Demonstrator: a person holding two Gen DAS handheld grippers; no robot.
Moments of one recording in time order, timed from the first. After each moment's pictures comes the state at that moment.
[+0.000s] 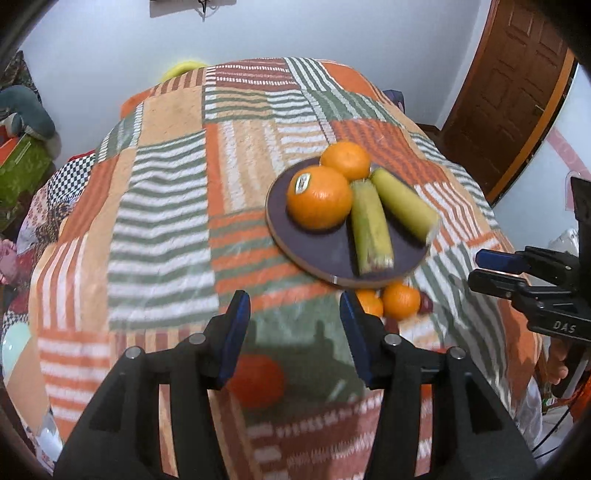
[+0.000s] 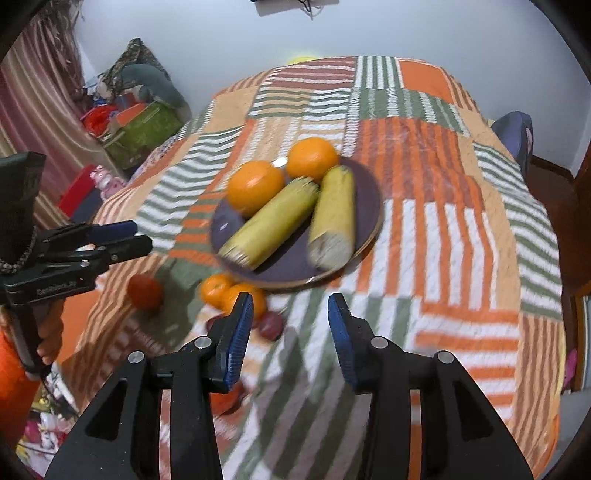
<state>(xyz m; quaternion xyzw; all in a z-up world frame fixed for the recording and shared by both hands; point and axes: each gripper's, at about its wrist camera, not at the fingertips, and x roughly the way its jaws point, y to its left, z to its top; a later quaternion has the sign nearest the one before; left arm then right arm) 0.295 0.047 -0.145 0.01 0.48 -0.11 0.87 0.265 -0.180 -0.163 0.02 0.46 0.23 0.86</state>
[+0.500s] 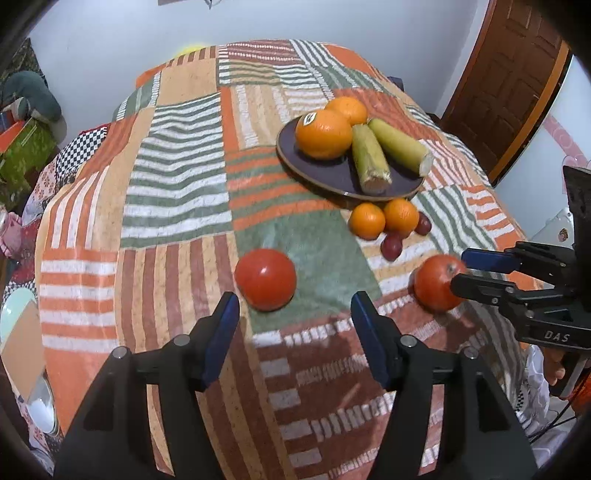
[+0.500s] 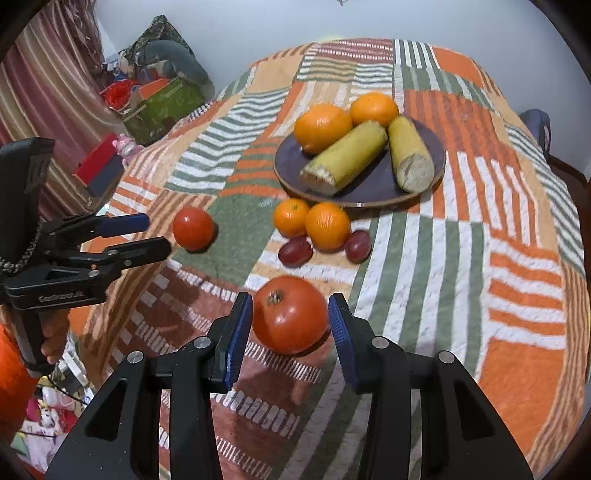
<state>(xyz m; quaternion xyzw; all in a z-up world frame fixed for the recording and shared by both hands) 0.224 0.067 -0.169 0.01 0.50 -0.10 0.86 0.216 -0.134 -0.196 0.00 0.48 0.25 0.84</state>
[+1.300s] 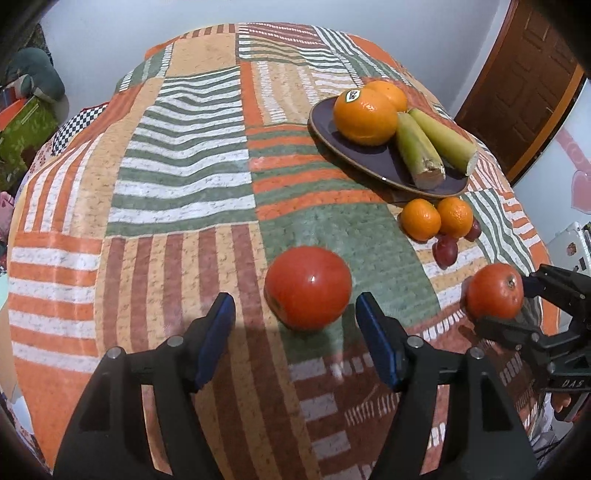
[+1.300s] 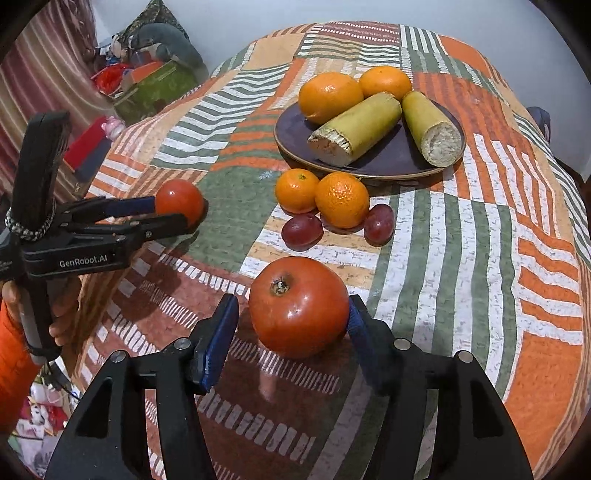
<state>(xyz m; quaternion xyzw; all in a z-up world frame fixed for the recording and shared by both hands) 0.258 0.089 -0.213 -0.02 0.50 -0.10 0.86 0.215 -0.111 -0.221 -0.02 0.49 0.24 0.84</state>
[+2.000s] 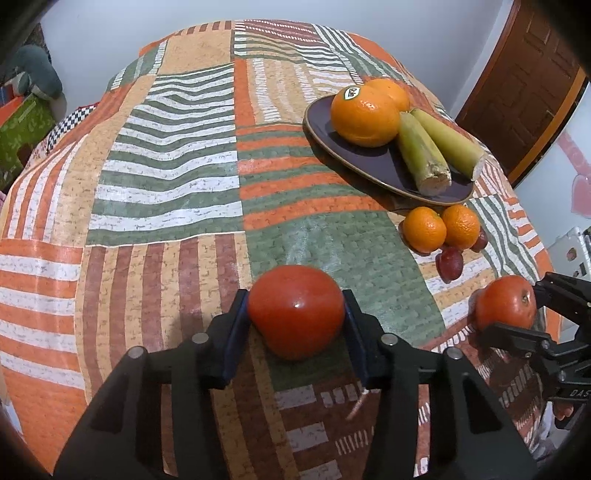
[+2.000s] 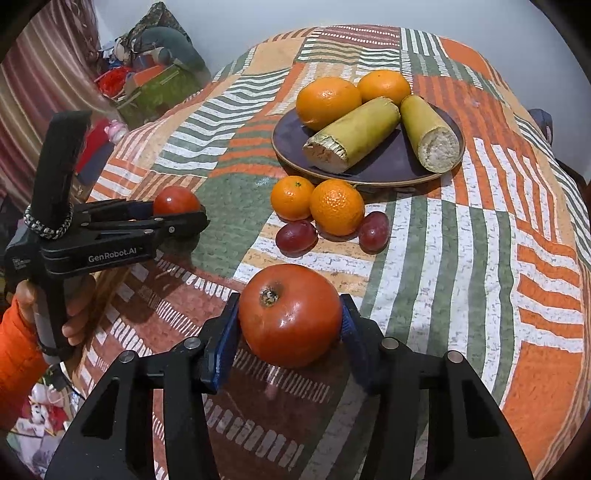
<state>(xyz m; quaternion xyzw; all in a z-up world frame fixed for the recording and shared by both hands) 0.272 0.082 -0.223 -0.03 0.50 -0.10 0.86 0.218 -0.120 -0.218 -0.01 0.48 0.25 0.84</state>
